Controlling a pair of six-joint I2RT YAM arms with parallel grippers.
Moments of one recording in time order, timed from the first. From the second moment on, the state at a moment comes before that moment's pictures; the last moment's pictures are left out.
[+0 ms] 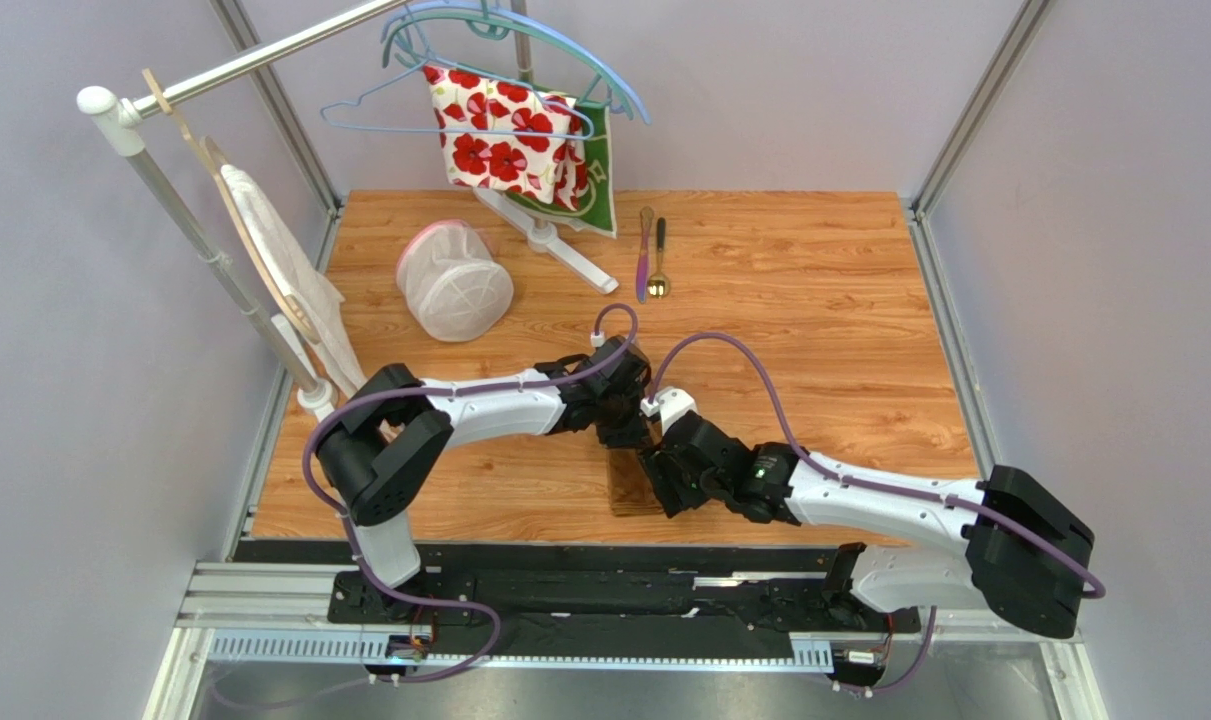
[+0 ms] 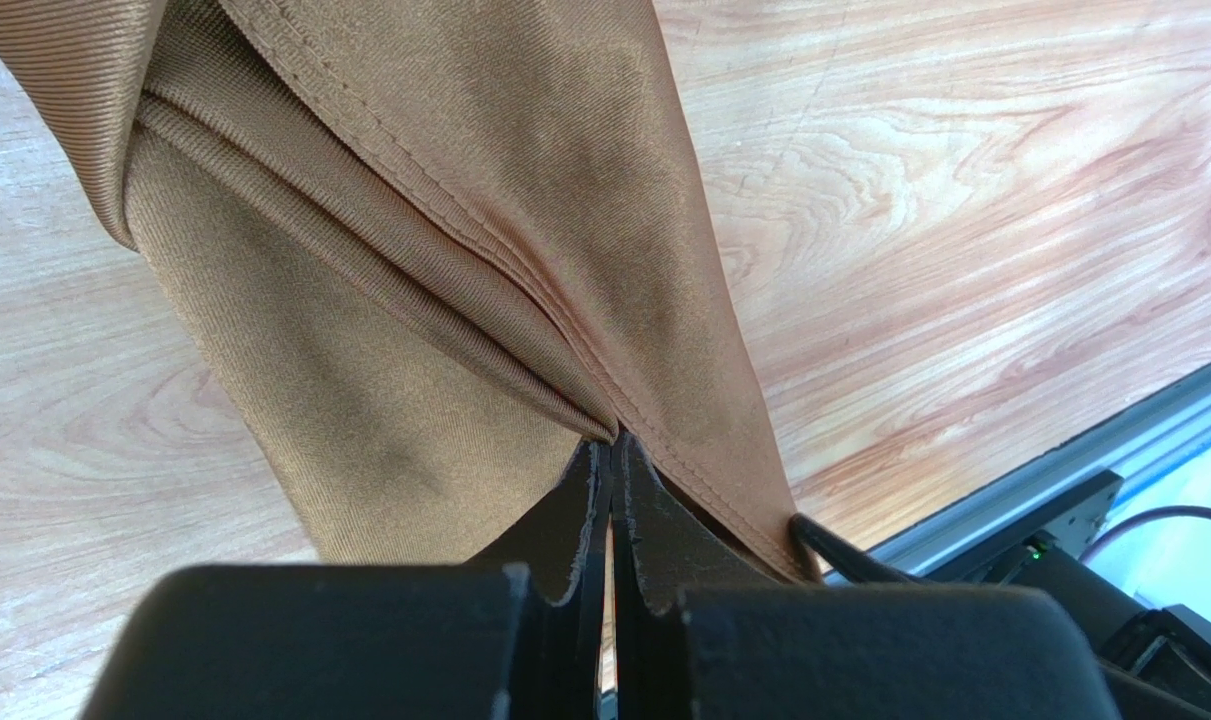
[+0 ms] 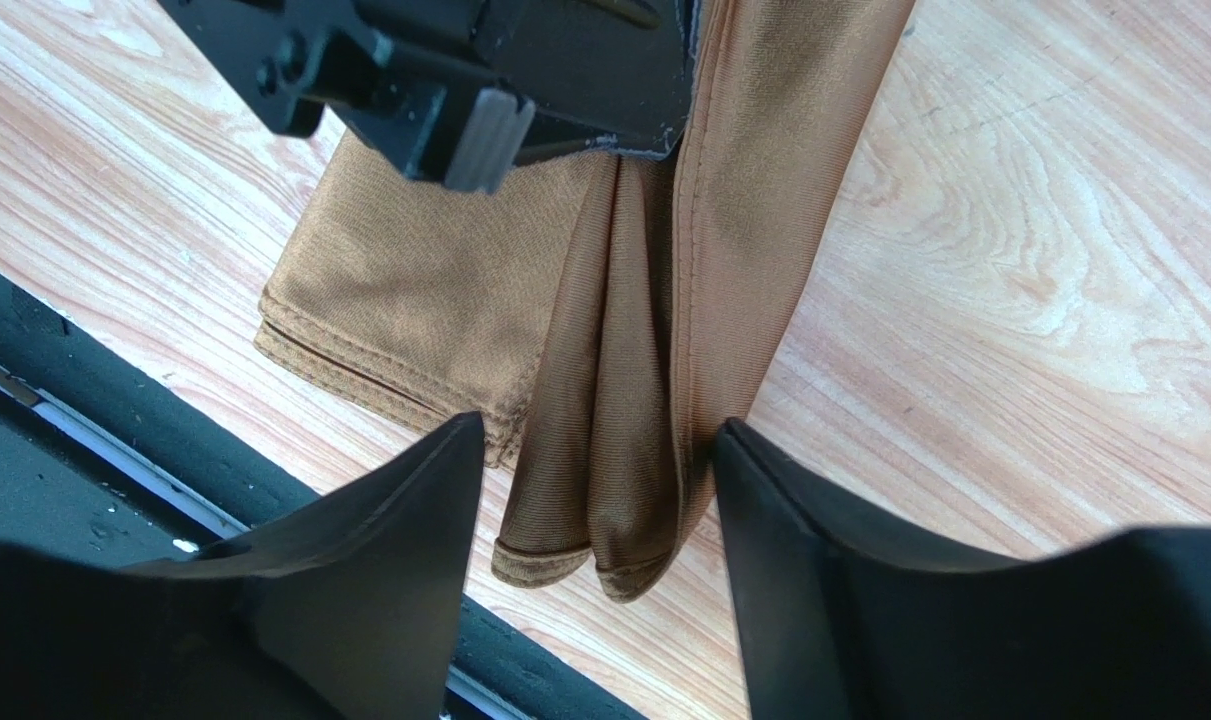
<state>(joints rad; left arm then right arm) -0.89 1.77 1.06 -0.24 0.08 -0.93 1.04 1.22 0.60 -0.29 0.21 0.37</state>
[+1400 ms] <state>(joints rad) -0.78 1.50 0.71 -0.12 0.18 -0.91 1.04 1.25 0.62 -0.32 0.26 0.37</state>
